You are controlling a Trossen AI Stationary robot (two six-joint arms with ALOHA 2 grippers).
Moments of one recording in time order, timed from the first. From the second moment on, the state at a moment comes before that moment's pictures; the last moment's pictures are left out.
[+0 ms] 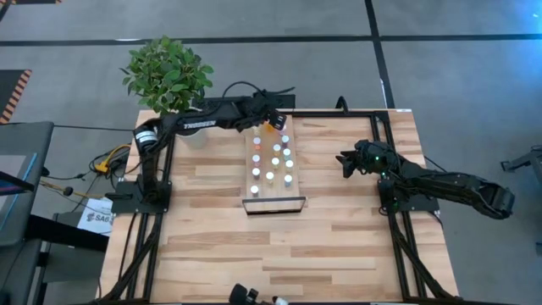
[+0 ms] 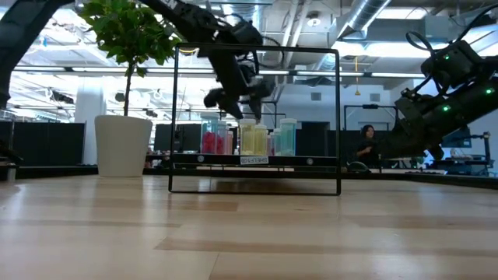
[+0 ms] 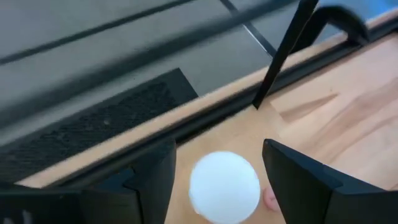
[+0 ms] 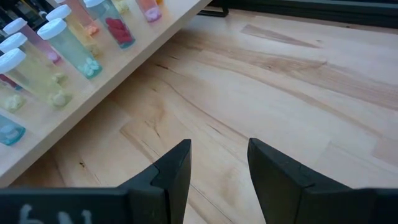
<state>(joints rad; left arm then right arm) 0.46 1.96 1.55 -0.37 -0.41 -0.45 -0.62 0.66 0.01 0.19 0.00 0.37</state>
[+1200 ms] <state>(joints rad) 0.20 1.18 0.56 0.52 -0.22 -0.35 -0.62 0.66 0.01 0.18 0.00 0.37</state>
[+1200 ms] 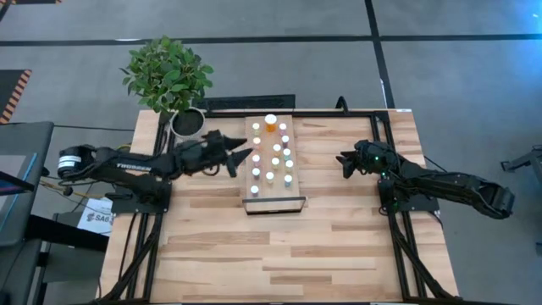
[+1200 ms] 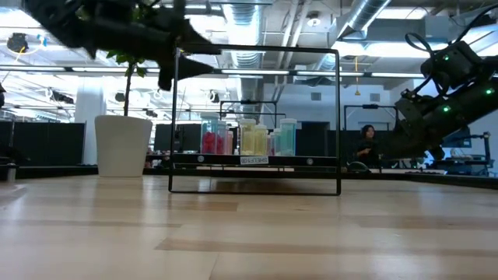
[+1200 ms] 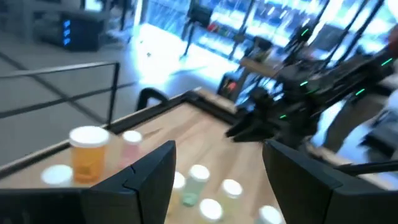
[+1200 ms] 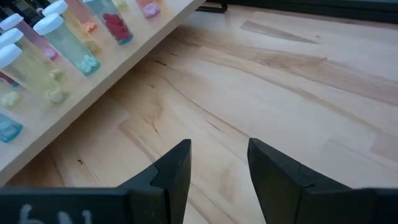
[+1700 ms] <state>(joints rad) 0.12 1.17 0.14 1.16 -0.33 -0.35 -0.62 0.66 0.01 0.18 0.00 0.37</state>
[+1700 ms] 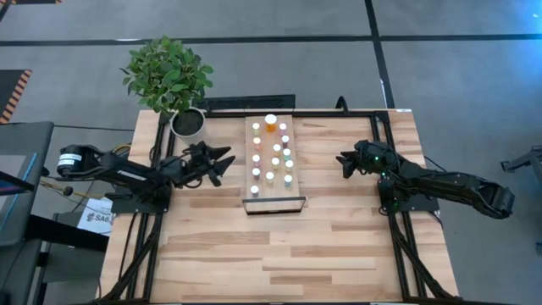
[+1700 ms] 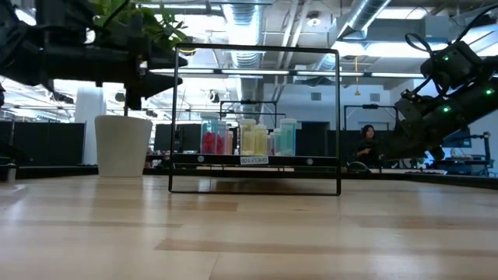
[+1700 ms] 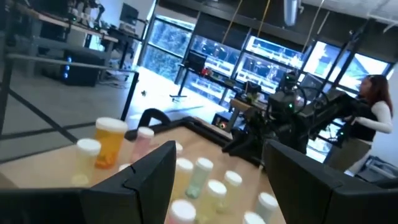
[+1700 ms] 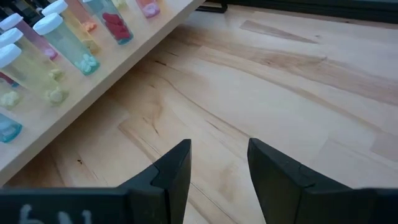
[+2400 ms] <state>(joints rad) 0.06 1.16 0.01 1.25 -0.48 -0.35 -0.62 0.66 0.01 0.18 0.00 0.37</state>
